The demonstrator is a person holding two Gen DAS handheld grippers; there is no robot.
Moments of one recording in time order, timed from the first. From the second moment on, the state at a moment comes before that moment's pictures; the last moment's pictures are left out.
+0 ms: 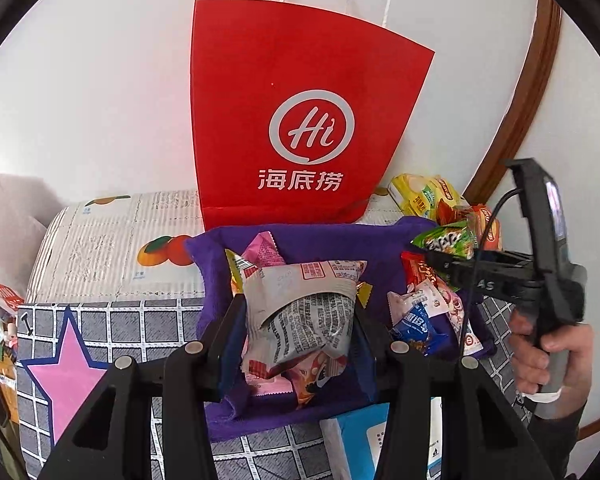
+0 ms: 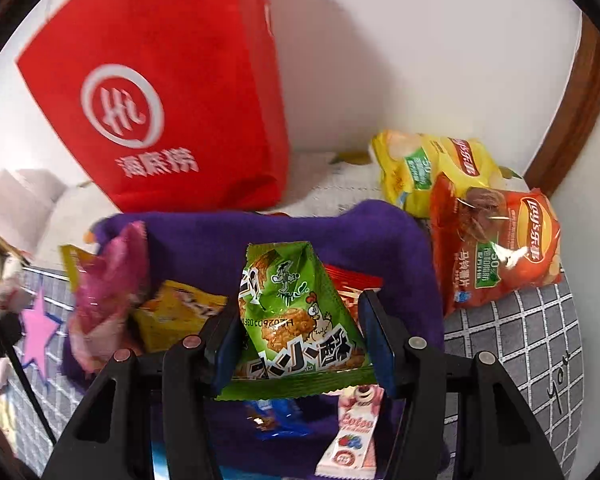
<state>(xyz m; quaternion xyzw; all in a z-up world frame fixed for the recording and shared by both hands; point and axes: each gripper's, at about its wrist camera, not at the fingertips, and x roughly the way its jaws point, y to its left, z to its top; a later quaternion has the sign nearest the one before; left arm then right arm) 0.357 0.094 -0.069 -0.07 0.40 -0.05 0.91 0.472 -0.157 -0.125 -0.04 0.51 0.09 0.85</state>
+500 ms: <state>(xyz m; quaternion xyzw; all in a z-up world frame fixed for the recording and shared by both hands) 0.359 0.095 -0.074 -0.07 0.41 -0.05 0.91 0.487 -0.160 -0.166 -0.02 0.56 0.09 0.82</state>
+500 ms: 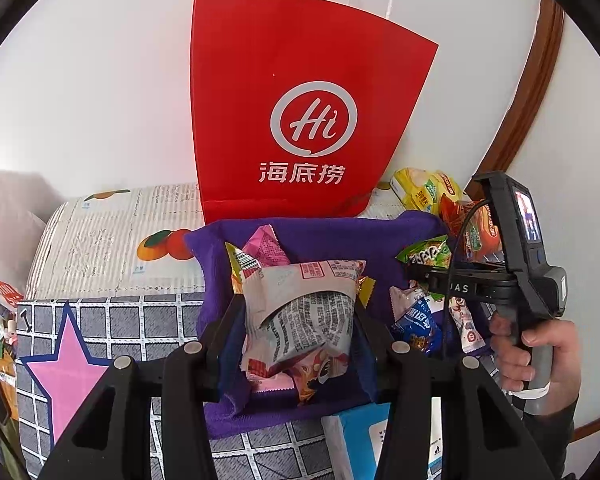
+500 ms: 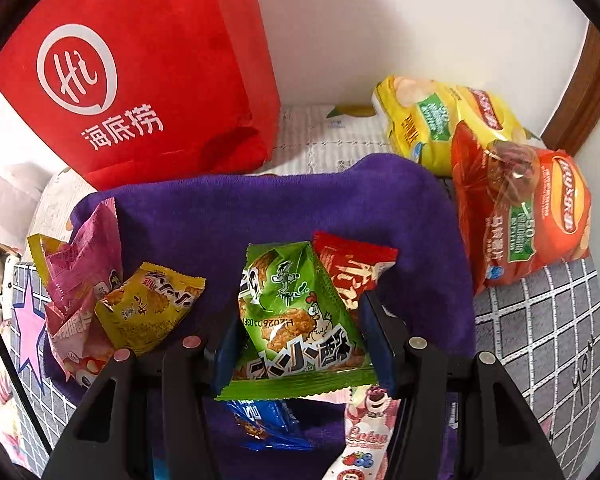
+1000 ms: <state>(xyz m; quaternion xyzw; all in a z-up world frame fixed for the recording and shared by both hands) 0.364 0.085 -0.087 -0.08 0.43 -0.07 0.90 0.479 -0.155 -0.148 -0.04 0.55 0.09 0.83</state>
